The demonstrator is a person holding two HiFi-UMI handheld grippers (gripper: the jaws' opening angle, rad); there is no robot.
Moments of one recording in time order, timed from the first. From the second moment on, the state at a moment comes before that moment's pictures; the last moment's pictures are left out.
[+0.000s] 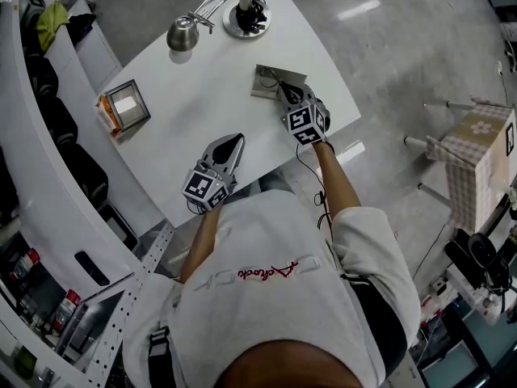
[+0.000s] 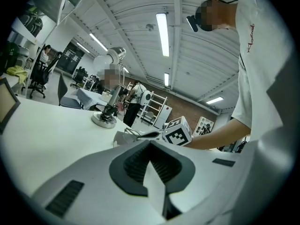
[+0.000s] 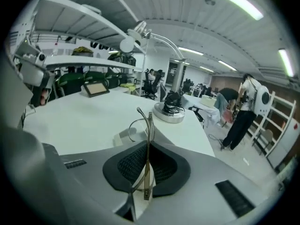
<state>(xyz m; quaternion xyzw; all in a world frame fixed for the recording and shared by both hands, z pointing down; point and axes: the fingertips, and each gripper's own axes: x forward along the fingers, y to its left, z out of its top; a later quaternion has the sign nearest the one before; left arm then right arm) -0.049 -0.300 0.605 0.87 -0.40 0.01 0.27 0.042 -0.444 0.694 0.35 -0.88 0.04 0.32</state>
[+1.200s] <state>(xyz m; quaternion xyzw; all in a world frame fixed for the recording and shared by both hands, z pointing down) -0.059 -0.299 0.606 0.87 -0.41 0.01 0.28 0.032 -0.453 0.739 0.21 -0.84 -0.12 0.48</state>
